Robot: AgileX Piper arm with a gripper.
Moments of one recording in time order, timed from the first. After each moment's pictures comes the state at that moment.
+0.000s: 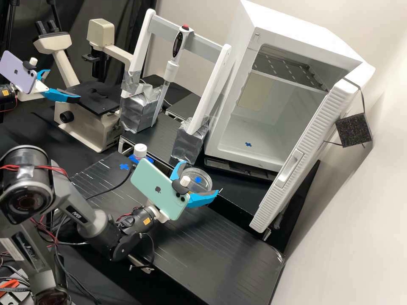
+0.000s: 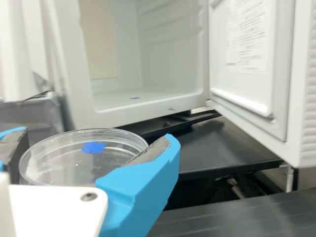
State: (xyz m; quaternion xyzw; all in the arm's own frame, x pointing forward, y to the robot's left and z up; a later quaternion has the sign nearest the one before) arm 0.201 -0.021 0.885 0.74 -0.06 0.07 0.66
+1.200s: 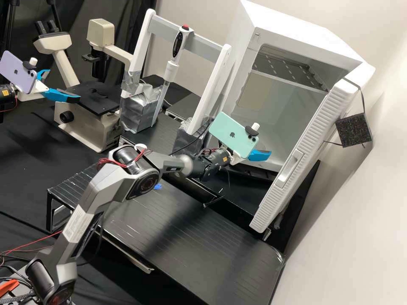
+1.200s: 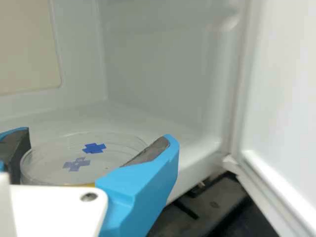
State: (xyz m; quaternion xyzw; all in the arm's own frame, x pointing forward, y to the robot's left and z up) arm 0.494 -0.002 0.944 0.72 -0.10 0.01 0.68
